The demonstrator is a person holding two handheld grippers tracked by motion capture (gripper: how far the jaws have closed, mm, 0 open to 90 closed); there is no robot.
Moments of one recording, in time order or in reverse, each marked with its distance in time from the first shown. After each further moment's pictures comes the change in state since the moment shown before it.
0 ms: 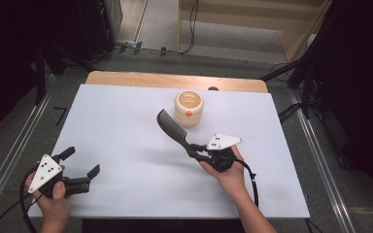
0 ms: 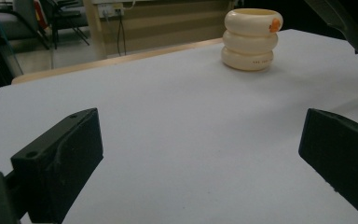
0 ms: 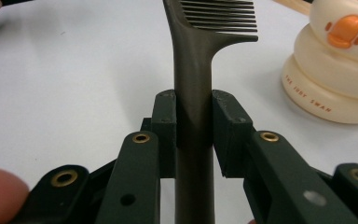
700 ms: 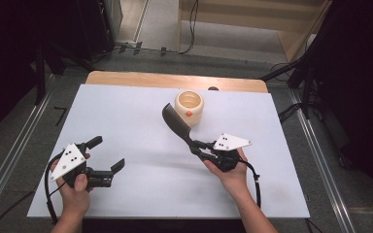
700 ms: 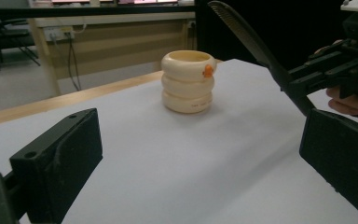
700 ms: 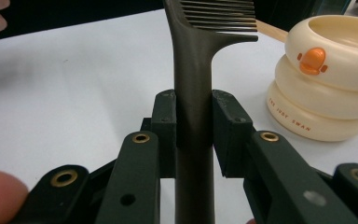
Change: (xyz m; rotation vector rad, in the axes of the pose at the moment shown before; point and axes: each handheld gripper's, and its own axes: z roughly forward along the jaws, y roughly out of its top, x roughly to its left) left arm -0.040 0.051 0.038 -0.069 -0.185 -0.005; right arm -0.002 -0.002 -0.011 -0.114 -0.014 0.000
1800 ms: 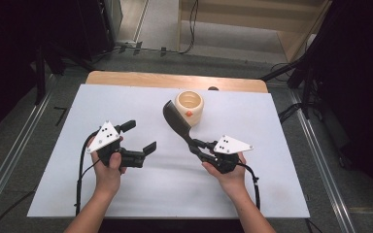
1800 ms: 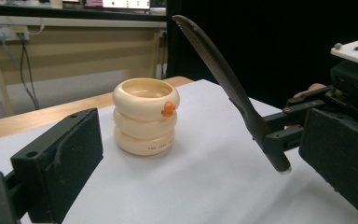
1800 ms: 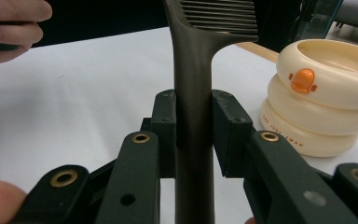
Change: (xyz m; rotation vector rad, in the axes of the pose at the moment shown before) left arm -0.020 0.032 0.072 -0.022 -0.107 -0.076; right arm 0.008 -0.001 0.001 -0.076 -0.041 -0.015
